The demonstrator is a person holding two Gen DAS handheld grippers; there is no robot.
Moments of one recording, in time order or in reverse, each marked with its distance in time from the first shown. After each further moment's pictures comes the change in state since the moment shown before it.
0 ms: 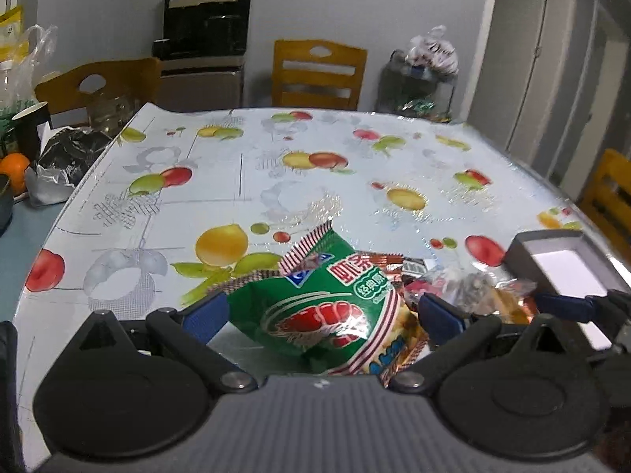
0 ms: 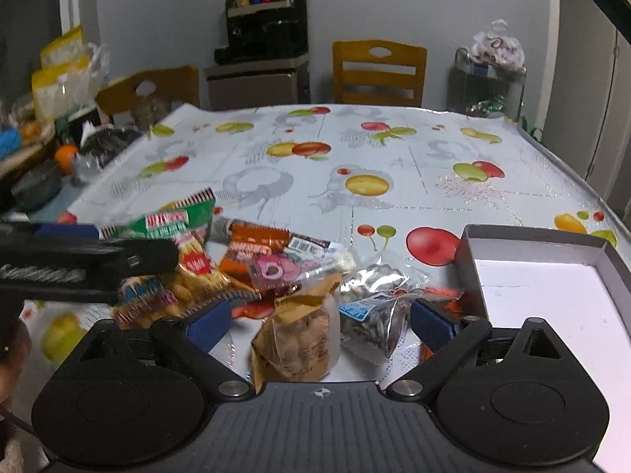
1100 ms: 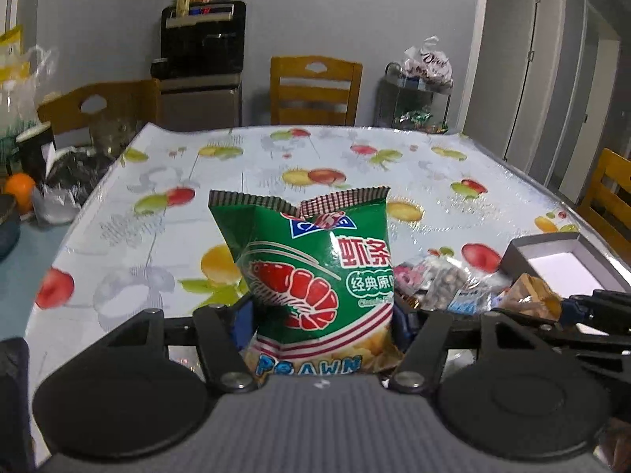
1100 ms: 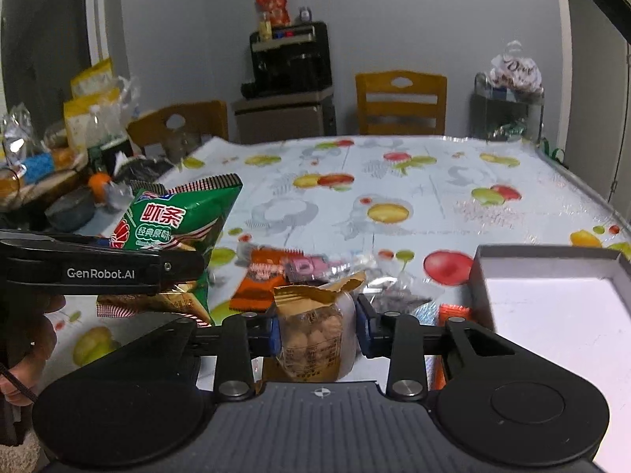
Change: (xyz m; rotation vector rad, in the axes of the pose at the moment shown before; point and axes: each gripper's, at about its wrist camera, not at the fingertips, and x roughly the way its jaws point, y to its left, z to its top) left arm -0.021 0.000 0.000 0.043 -0.068 -0.003; right arm -0.033 -0.017 -0.003 0.033 -0.140 0.121
